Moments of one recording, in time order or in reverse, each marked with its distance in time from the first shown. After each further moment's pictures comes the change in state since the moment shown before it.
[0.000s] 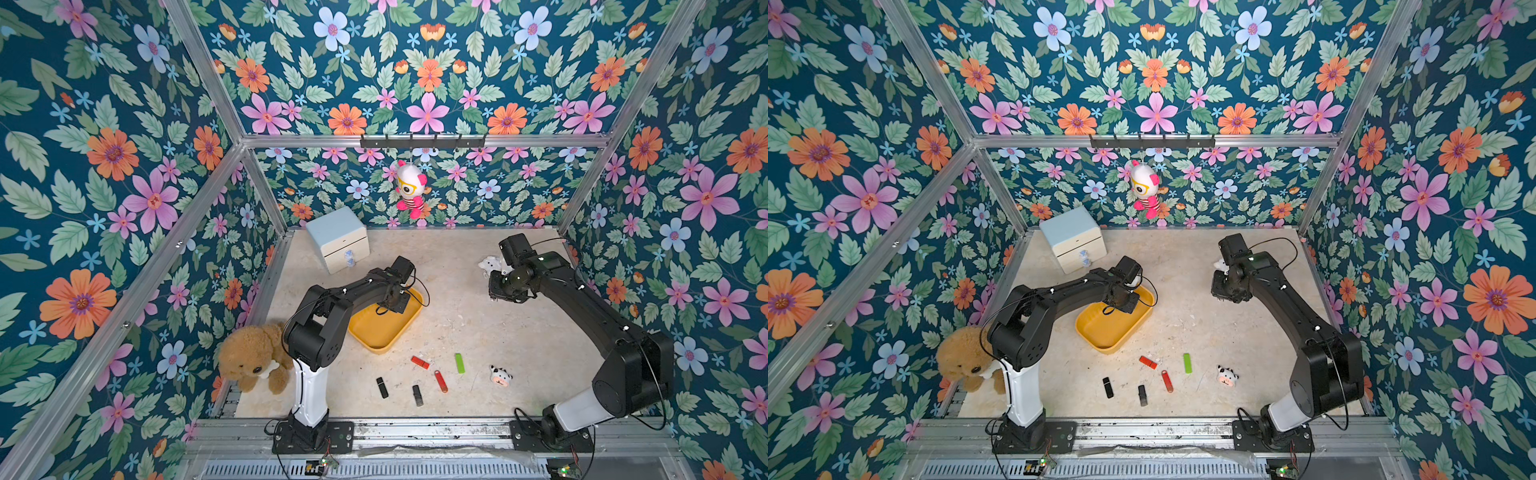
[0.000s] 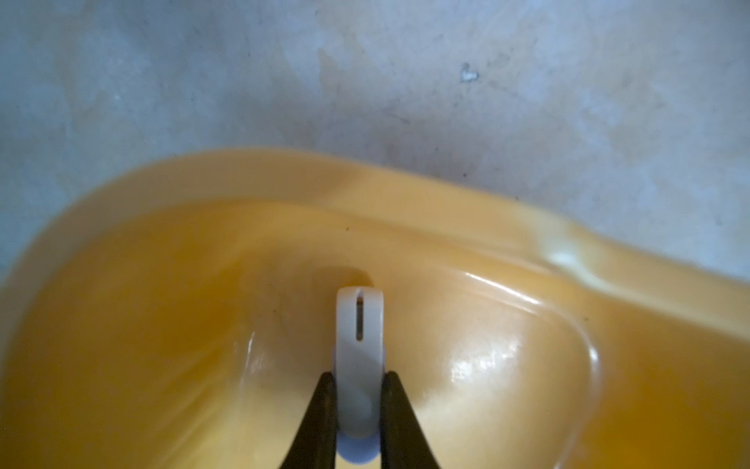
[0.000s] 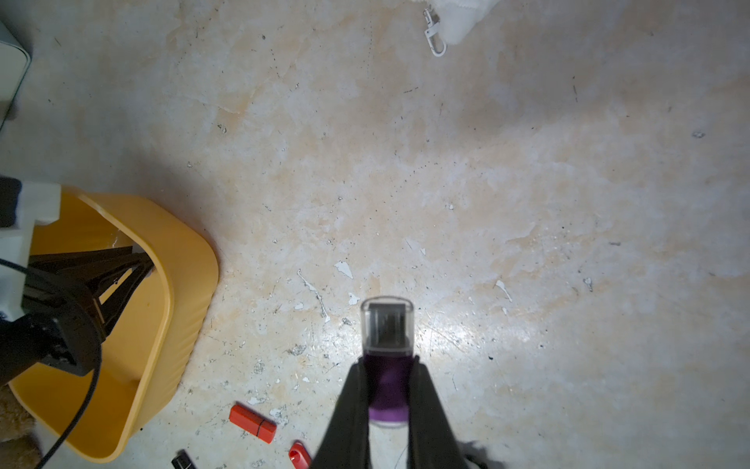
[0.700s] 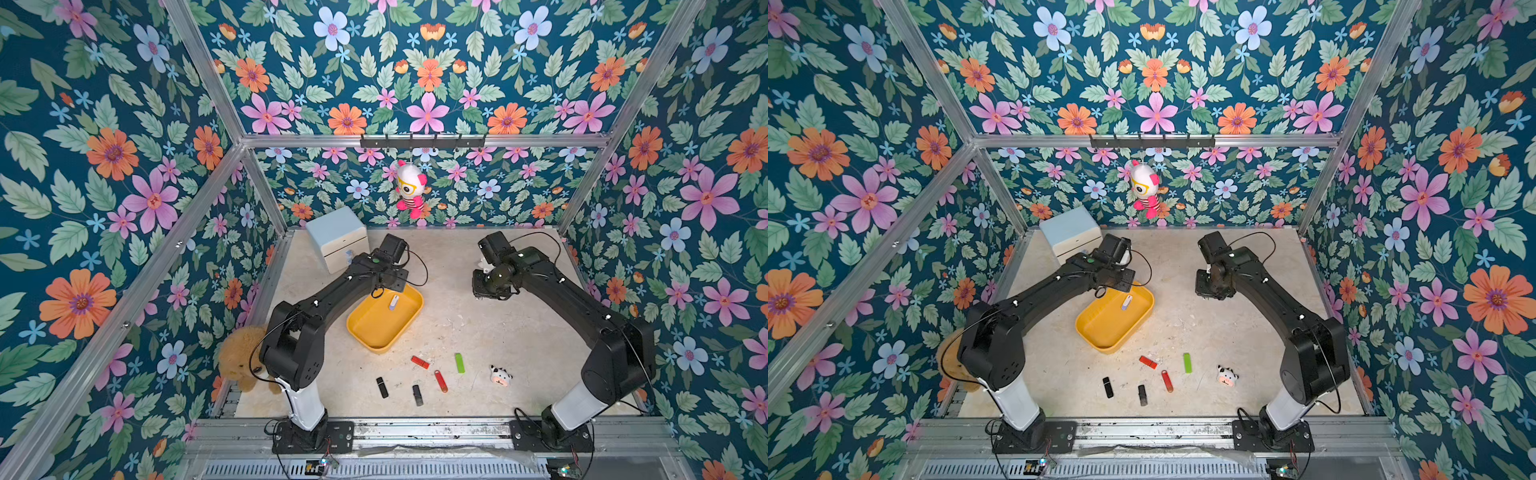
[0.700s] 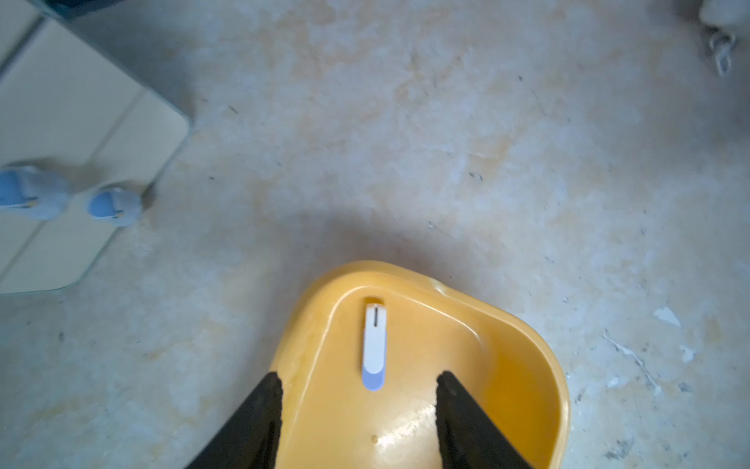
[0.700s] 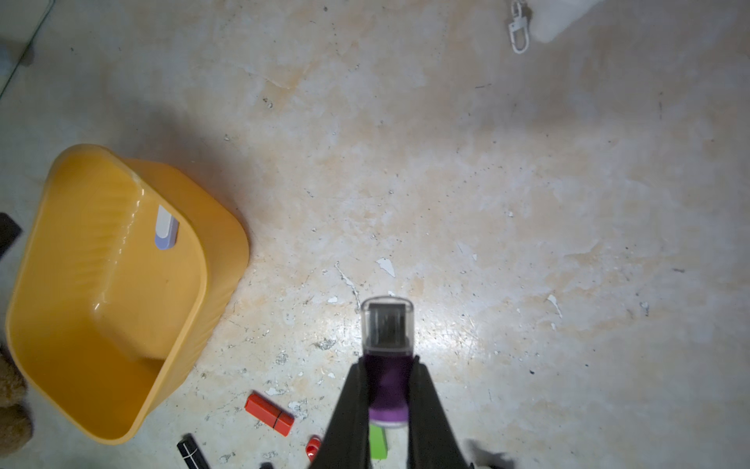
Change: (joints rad) left arm 0.049 -0.205 0.119 -0.082 -0.026 -0.061; right arm 0.141 0.122 0.128 -0.018 0.026 0.012
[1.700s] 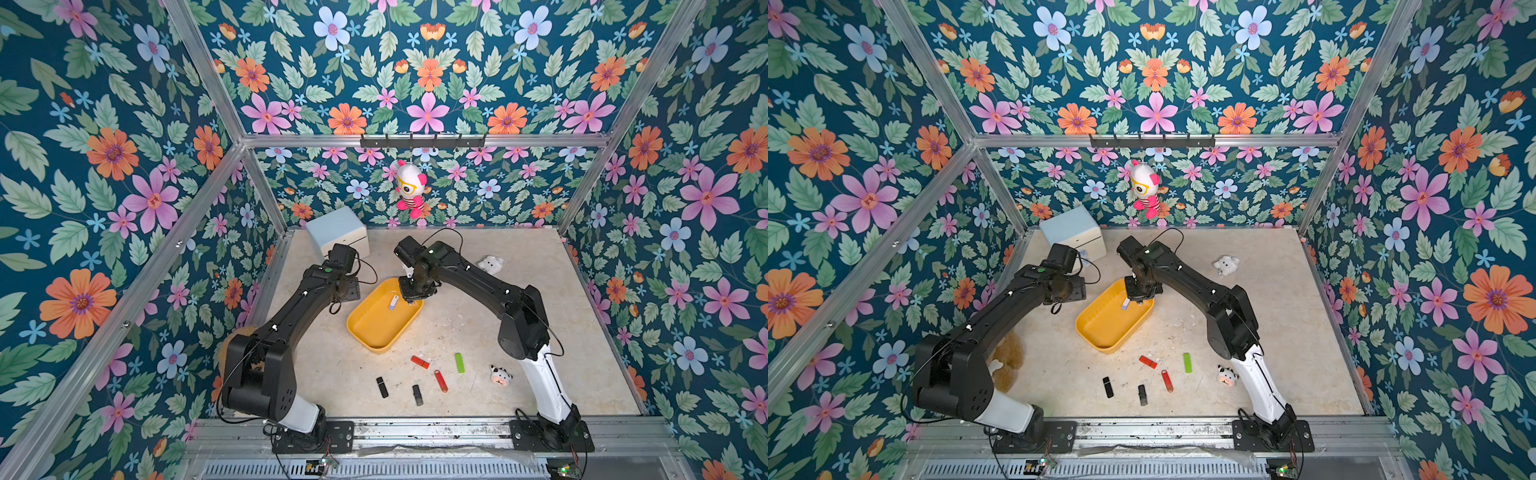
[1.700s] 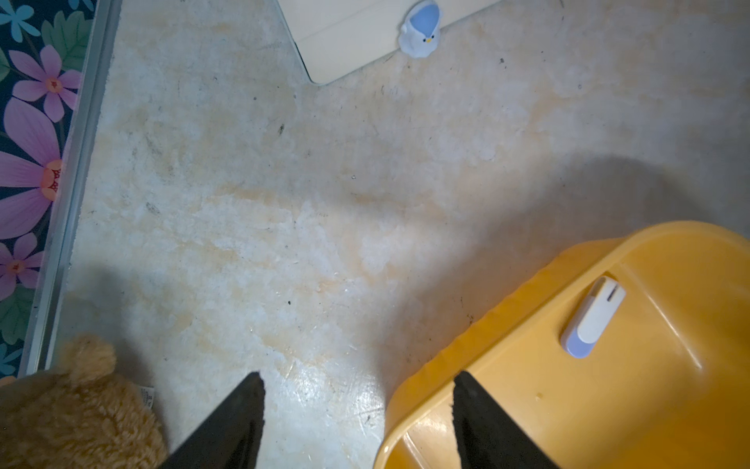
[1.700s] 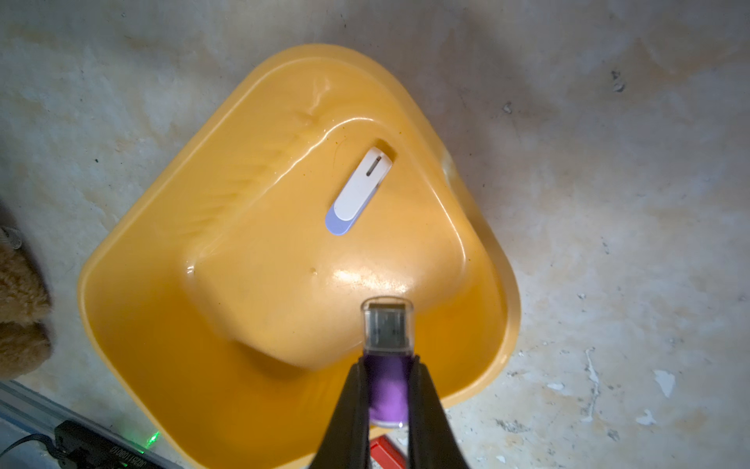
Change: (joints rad) left arm 0.257 -0.252 -0.282 -0.097 -0.078 -0.220; right arm 0.323 0.610 0.679 -0.156 -0.055 -0.005
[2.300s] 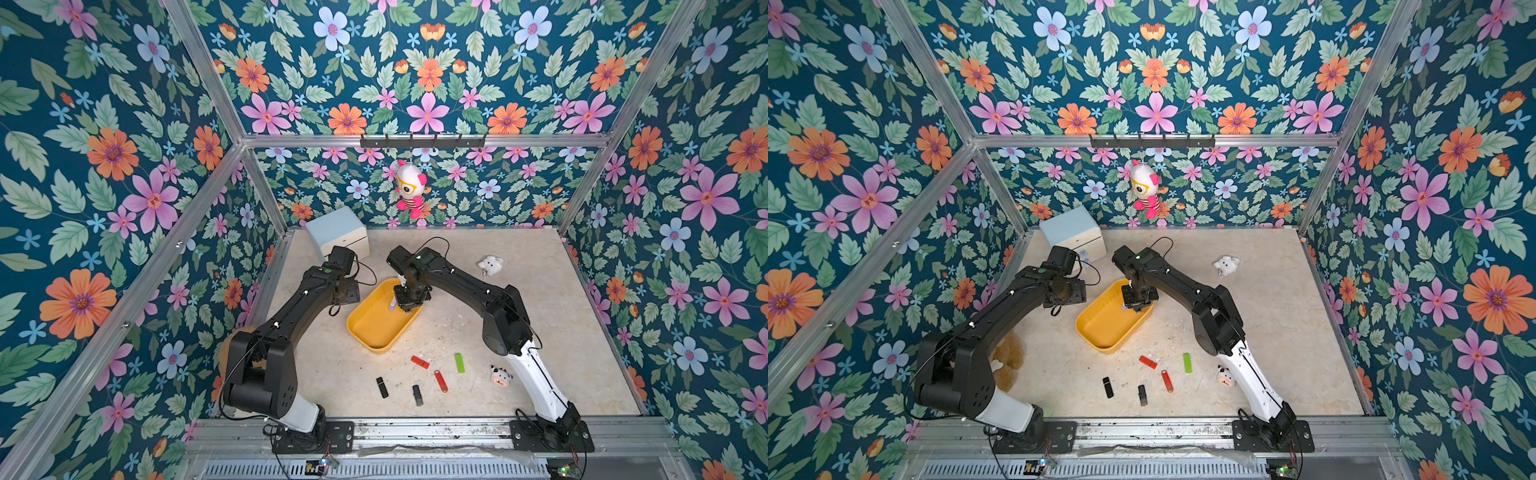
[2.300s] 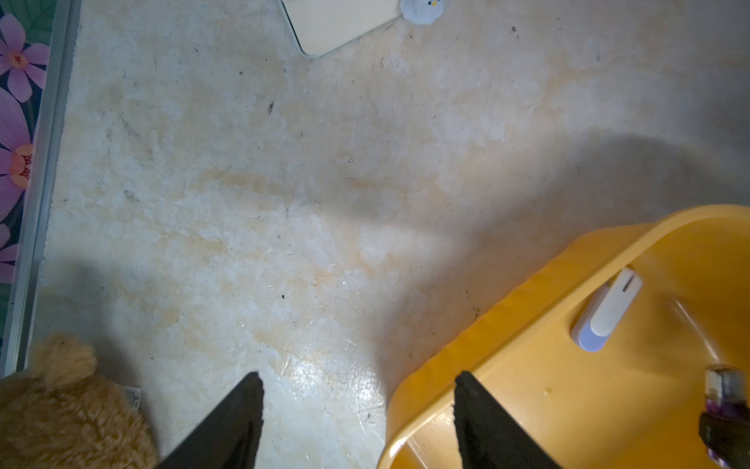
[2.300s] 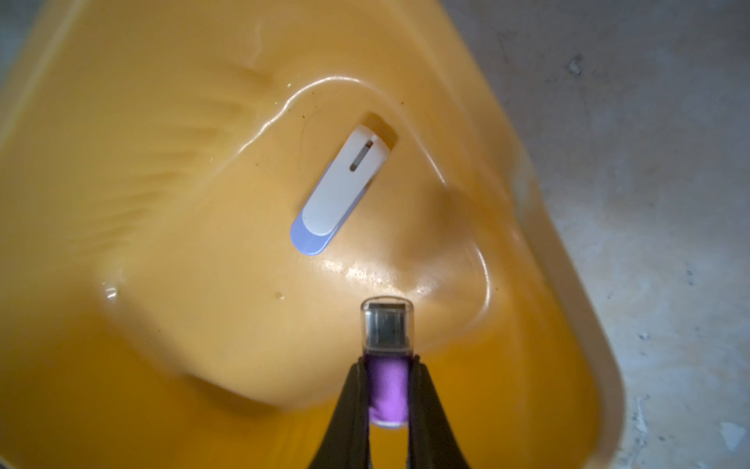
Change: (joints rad) left arm 0.014 0.015 -0.022 0.010 0.033 0.010; right arm 0.012 0.157 0.103 -0.062 -0.007 -0.011
